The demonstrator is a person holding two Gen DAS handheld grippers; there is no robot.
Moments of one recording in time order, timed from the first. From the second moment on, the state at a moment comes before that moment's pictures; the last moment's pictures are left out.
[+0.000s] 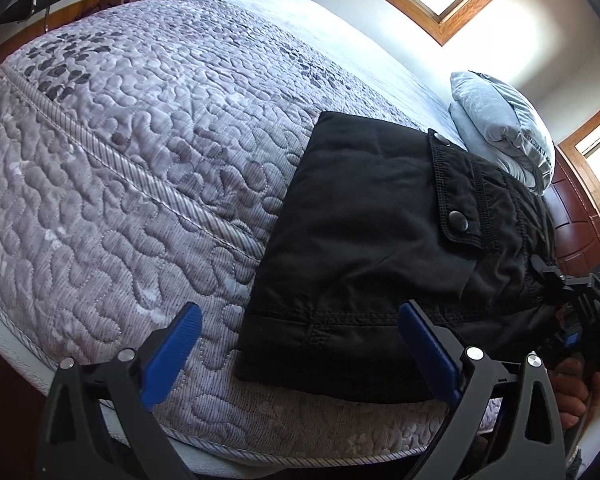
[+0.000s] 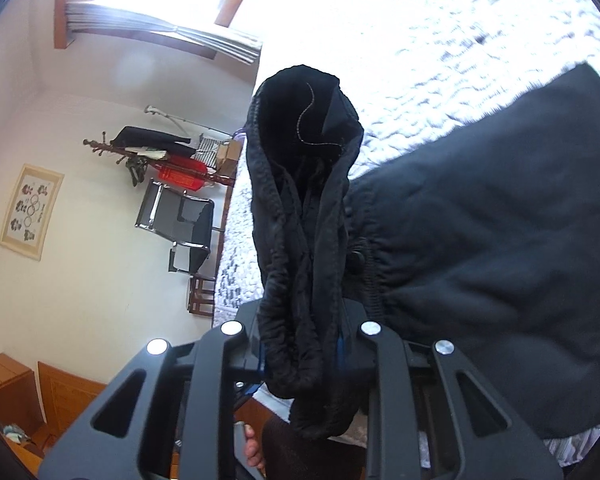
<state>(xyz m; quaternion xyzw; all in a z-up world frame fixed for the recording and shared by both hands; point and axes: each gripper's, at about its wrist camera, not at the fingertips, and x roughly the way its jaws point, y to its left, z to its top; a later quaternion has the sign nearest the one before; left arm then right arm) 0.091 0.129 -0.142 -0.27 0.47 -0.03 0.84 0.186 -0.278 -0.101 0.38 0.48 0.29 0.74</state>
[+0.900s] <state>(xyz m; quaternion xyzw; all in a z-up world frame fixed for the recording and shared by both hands) 0.081 0.102 -0.123 -0.26 0.46 -0.06 0.85 0.170 -0.343 -0.033 0.37 0.43 0.29 0.77</state>
